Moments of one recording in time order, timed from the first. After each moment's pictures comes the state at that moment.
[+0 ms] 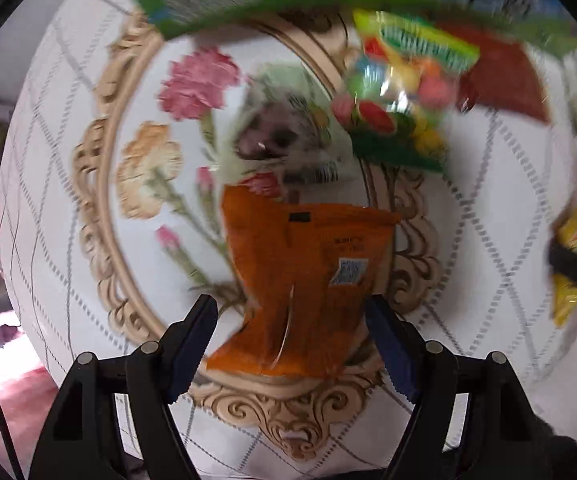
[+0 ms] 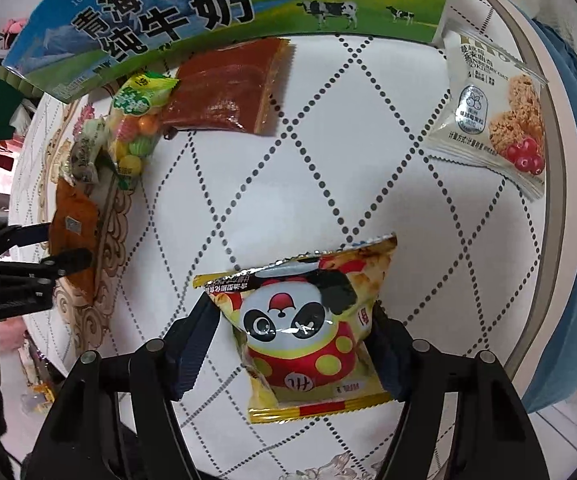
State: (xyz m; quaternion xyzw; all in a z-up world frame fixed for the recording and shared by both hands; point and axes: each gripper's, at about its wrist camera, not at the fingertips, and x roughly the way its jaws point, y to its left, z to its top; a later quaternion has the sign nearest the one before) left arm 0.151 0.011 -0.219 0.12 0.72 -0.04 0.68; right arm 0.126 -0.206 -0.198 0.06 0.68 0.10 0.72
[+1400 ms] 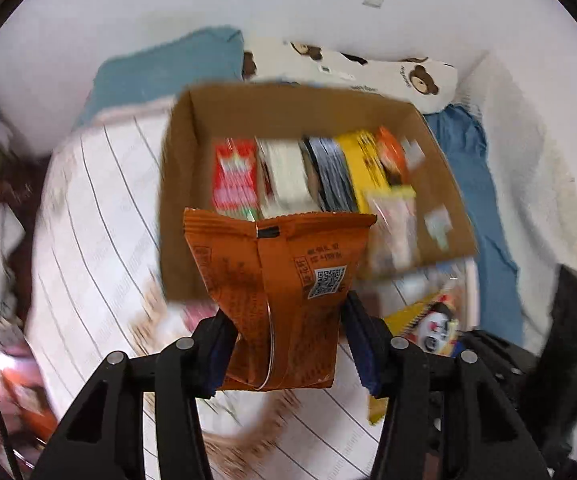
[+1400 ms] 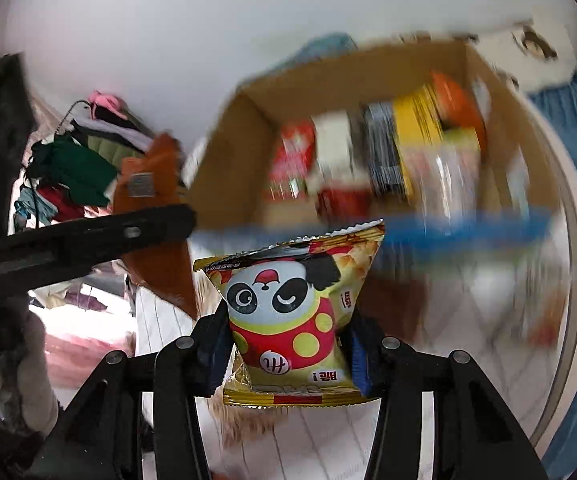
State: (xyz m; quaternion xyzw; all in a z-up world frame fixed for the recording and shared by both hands) left arm 0.273 -0.006 0.024 0.00 0.59 -0.09 0.81; right arm 0.207 -0.155 -0.047 0.18 0.53 0.21 0.80
